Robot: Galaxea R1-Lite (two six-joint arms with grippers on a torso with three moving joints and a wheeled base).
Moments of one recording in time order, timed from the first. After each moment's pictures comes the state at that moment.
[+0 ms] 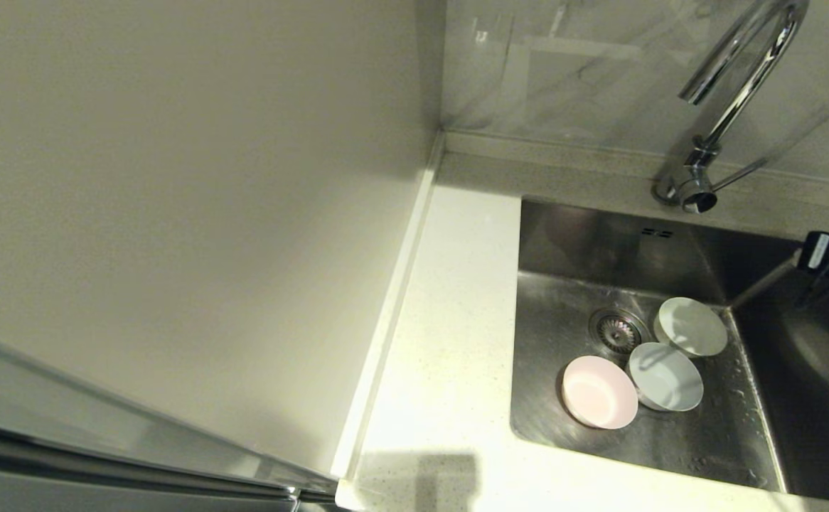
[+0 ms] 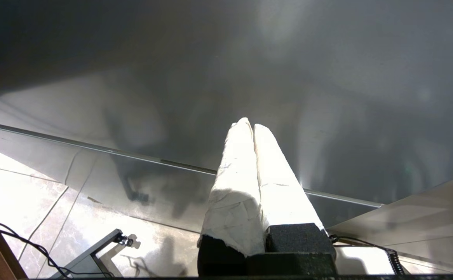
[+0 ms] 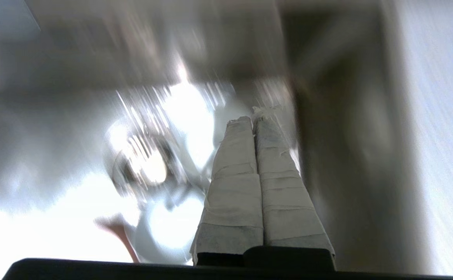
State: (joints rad) left arm 0.00 0.00 0.00 0.00 0.02 -0.02; right arm -0.41 1.74 -1.12 -0.22 0.08 0.07
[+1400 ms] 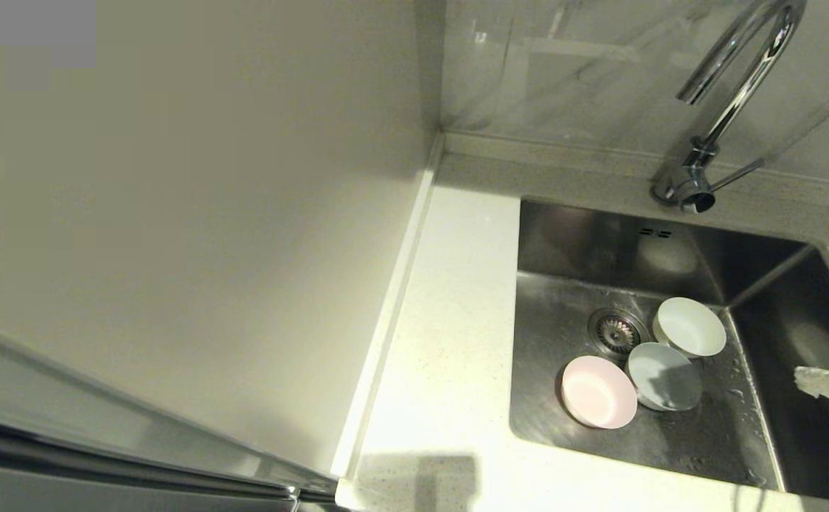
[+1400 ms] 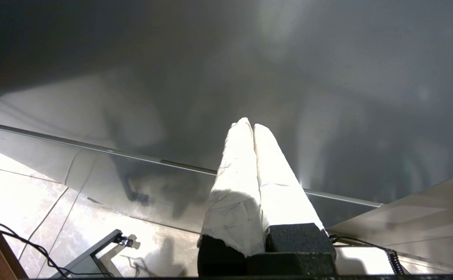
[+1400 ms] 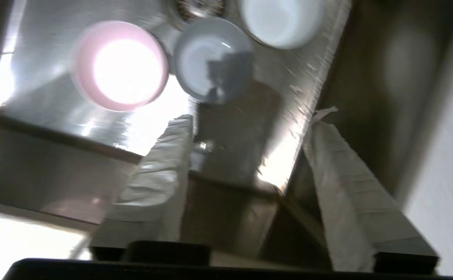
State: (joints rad) left arm 0.00 0.00 0.00 0.00 0.01 -0.02; right arm -0.29 1.22 -0.61 -0.06 0.14 -0.29
